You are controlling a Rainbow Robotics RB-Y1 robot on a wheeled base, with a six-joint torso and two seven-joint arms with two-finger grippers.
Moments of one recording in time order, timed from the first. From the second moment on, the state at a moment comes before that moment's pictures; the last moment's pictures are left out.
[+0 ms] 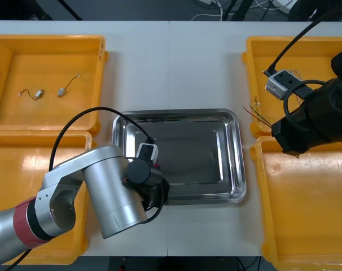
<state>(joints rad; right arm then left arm) -0.51 -0.78 0.12 -2.27 -0.97 1.92 1.34 -0.49 0.56 -0.91 -2.07 0.36 1.52 -0.56</state>
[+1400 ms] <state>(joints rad) -0.65 -0.59 0.56 -2.26 -0.80 1.92 1.36 -0.59 0.61 -0.37 -2.15 0.71 1.87 -0.90</state>
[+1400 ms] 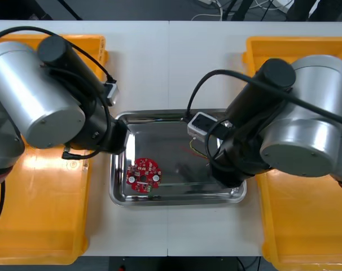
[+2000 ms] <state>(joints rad) -0.66 -0.54 0.71 -2.17 -0.65 1.88 1.68 -0.67 0.68 -0.20 -1.92 0.78 1.91 -1.23</state>
